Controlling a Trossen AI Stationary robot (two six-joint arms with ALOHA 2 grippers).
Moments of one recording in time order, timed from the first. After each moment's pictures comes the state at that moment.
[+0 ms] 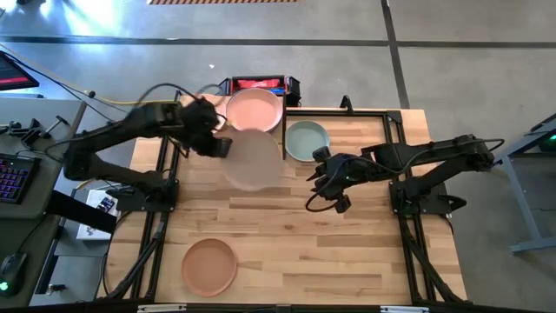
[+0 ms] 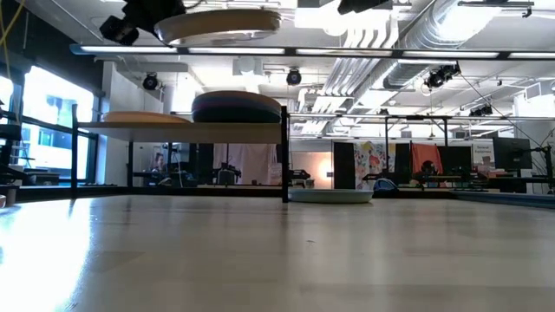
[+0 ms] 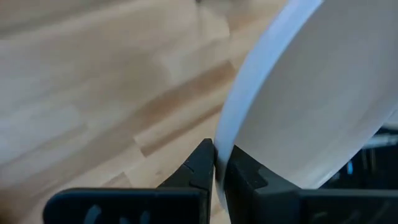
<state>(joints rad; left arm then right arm) 0.33 1.20 1.33 -1.18 0.18 -0.91 0.17 1.37 1.35 -0.79 0.15 -0.49</state>
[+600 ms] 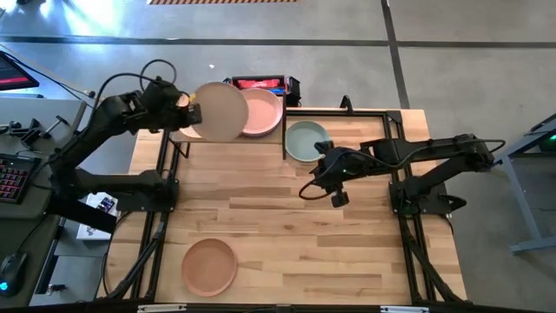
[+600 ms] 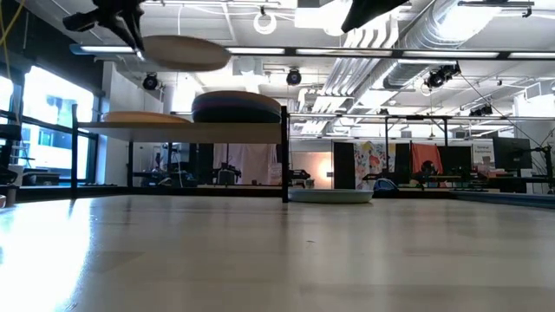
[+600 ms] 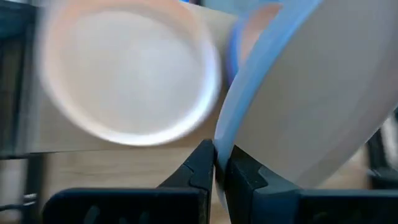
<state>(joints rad) 0.63 0.99 1.33 -1.25 -0.18 -0.95 0.11 1.37 1.35 -0.83 0.15 -0.33</state>
